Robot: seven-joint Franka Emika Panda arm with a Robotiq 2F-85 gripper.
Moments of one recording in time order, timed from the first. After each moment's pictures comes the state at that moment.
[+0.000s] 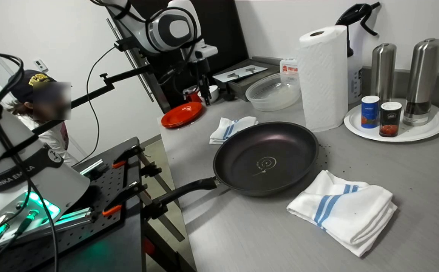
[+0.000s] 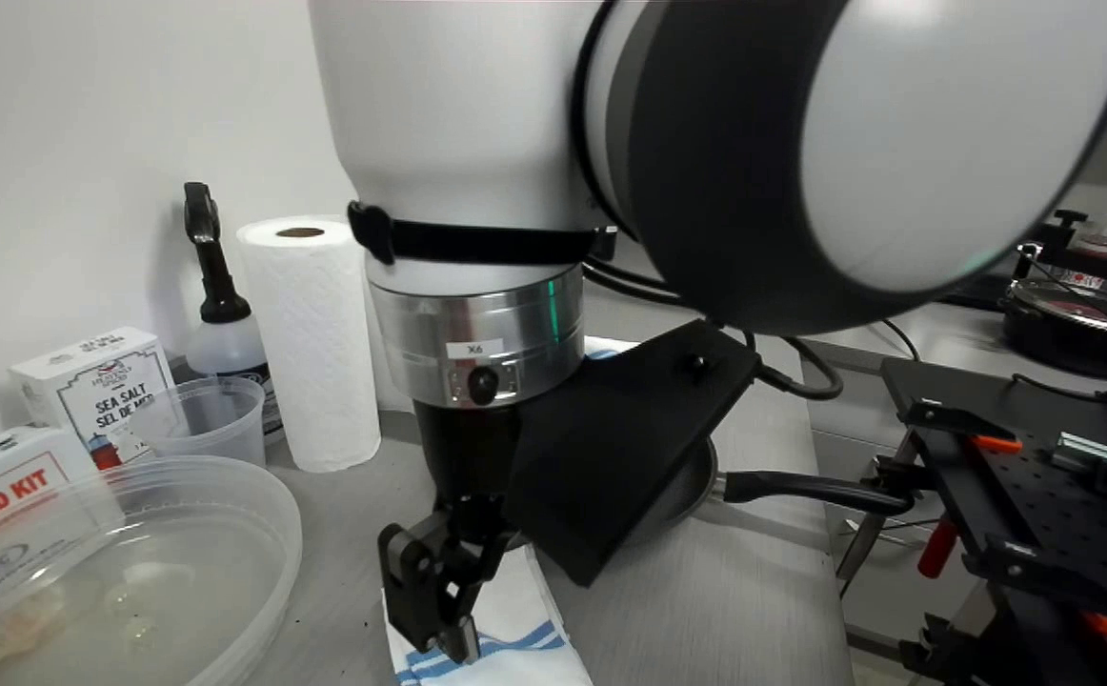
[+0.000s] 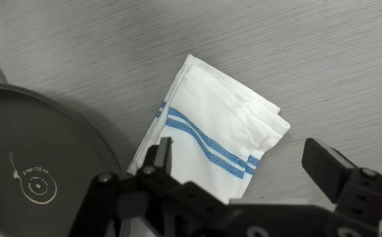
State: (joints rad) arm 0.26 0.56 0.12 -2.10 -0.16 2.56 0.84
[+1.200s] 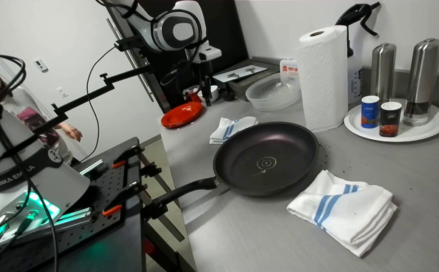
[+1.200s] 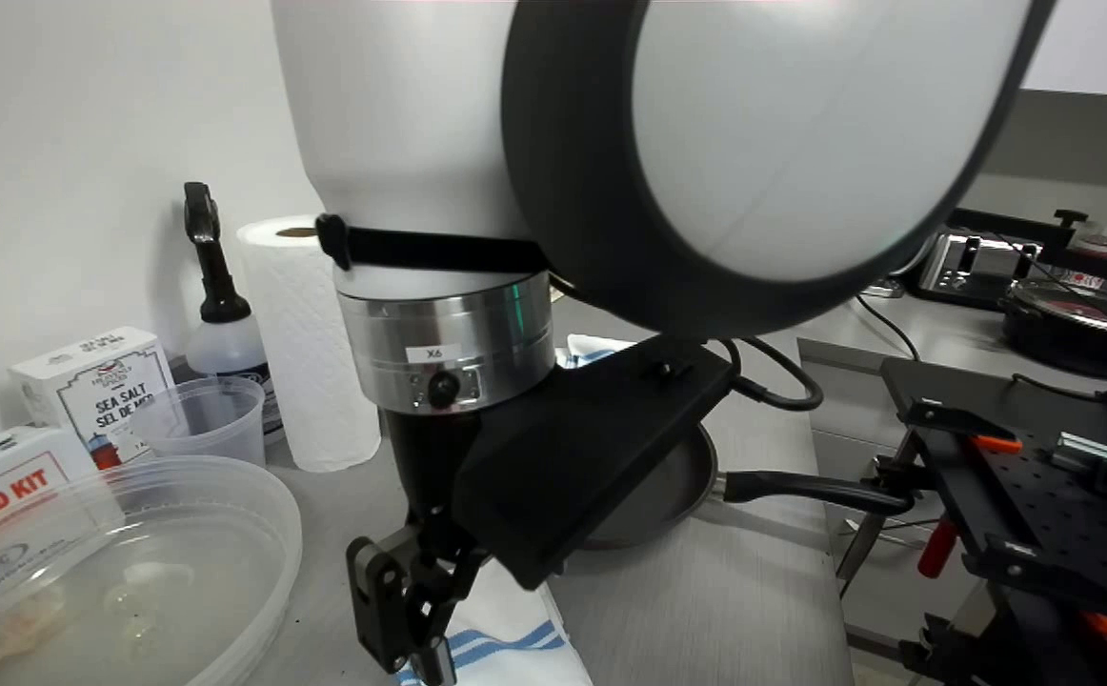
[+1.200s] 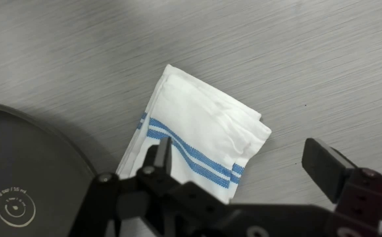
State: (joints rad) arm 0.27 0.60 0.12 -2.04 -0.03 2.52 0.76
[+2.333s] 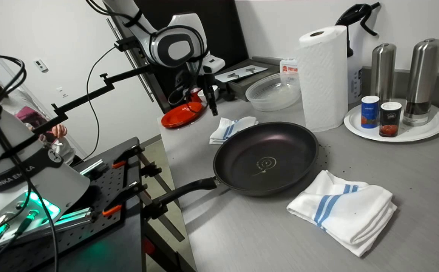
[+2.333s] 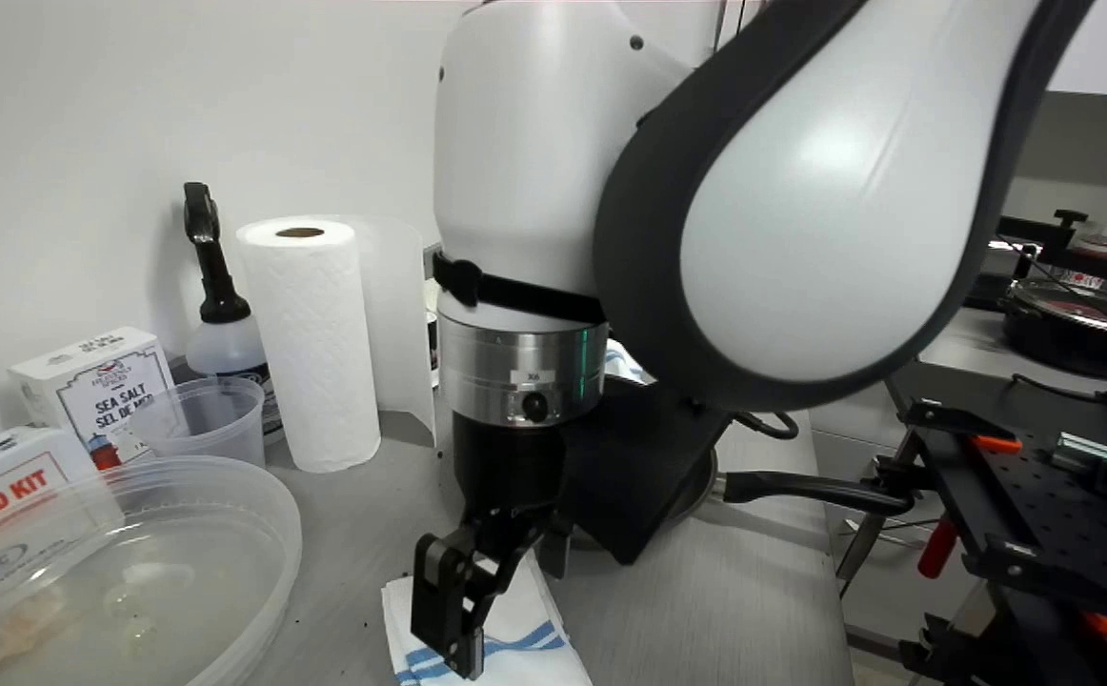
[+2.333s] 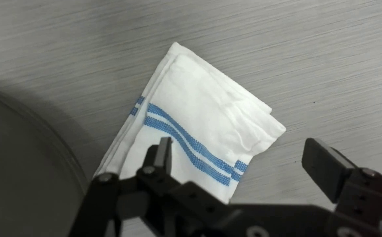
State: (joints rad) arm 0.23 0.63 0.11 -2.16 0.10 2.79 0.47
